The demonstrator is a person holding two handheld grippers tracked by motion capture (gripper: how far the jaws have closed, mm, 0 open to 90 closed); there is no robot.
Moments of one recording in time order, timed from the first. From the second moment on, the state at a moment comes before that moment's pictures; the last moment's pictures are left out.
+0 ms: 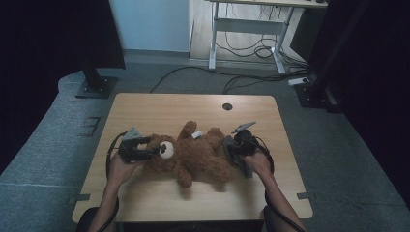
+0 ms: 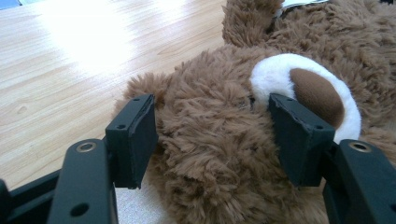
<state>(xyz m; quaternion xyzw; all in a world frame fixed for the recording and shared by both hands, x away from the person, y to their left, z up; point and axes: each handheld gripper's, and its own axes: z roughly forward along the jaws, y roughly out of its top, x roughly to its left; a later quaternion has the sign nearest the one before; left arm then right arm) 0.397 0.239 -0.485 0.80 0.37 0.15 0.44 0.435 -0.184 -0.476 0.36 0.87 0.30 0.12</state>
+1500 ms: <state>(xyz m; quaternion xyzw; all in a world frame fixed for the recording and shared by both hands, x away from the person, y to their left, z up) 0.399 0.237 -0.489 0.80 0.38 0.14 0.45 0.502 -0.100 -0.467 0.33 0.89 0.30 0.10</state>
